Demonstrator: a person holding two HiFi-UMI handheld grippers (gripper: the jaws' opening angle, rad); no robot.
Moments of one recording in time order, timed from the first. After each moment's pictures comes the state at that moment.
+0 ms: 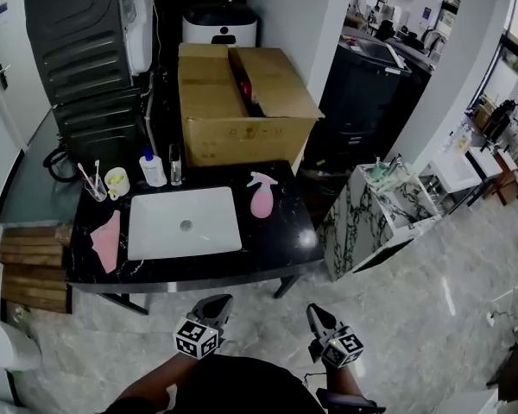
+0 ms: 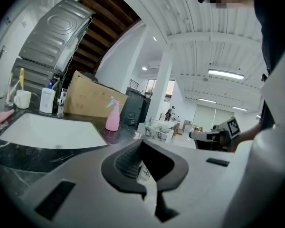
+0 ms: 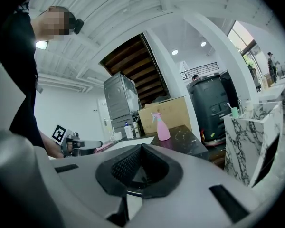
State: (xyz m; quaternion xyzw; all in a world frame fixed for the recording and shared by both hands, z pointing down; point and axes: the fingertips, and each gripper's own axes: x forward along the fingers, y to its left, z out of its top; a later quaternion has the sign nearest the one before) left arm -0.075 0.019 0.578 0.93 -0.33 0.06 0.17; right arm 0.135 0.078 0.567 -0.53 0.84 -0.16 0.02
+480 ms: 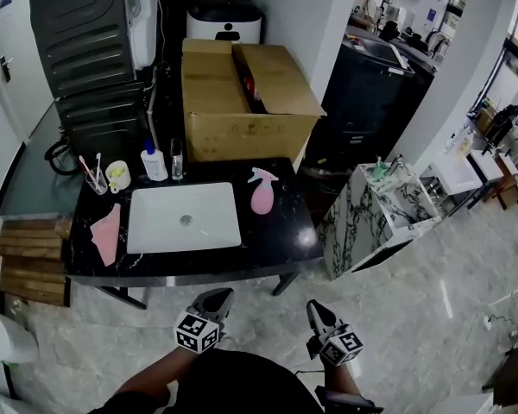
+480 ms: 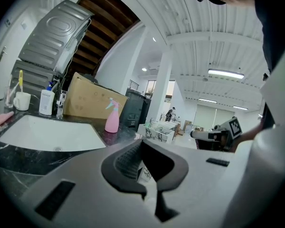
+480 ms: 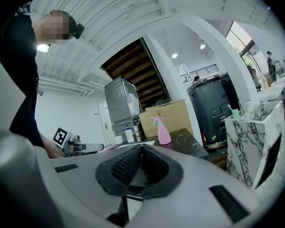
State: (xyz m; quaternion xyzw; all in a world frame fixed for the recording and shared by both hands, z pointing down) left arm -0.067 0.017 0.573 0.92 -0.34 0.06 0.16; right arm 0.141 0.077 0.559 -0.53 0.84 -0.15 0.04
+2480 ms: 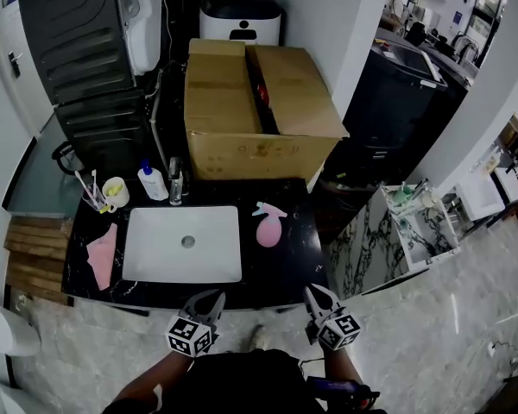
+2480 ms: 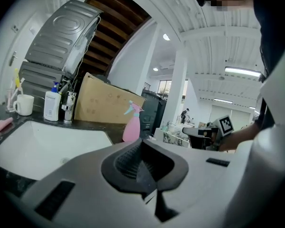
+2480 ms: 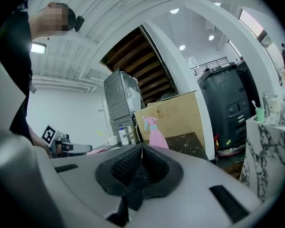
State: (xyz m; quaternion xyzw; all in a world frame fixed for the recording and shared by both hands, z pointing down) left arm -0.071 -0.112 0.576 0.89 -0.41 0.06 0.17; right arm 0.150 -0.121 0.560 -0.47 0.87 -0.16 0.04
